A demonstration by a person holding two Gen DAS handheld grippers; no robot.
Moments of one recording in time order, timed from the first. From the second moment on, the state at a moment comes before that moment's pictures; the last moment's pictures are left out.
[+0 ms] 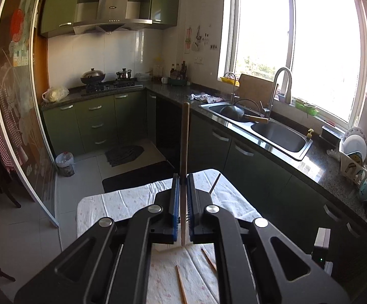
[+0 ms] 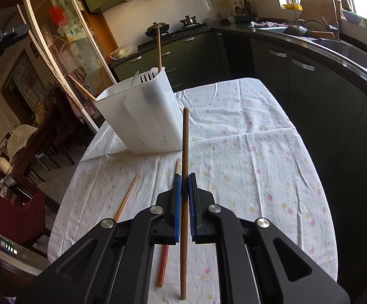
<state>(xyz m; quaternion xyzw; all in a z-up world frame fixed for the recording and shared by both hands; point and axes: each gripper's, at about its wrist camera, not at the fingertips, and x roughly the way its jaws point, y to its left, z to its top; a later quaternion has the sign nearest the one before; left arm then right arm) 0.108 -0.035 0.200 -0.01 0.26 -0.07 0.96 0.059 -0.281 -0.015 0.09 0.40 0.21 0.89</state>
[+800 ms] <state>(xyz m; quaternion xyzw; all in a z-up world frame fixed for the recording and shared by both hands) 0.202 -0.035 0.078 0.01 0.34 -0.03 0.94 0.087 -0.242 0.133 0.07 0.26 0.26 0.93</state>
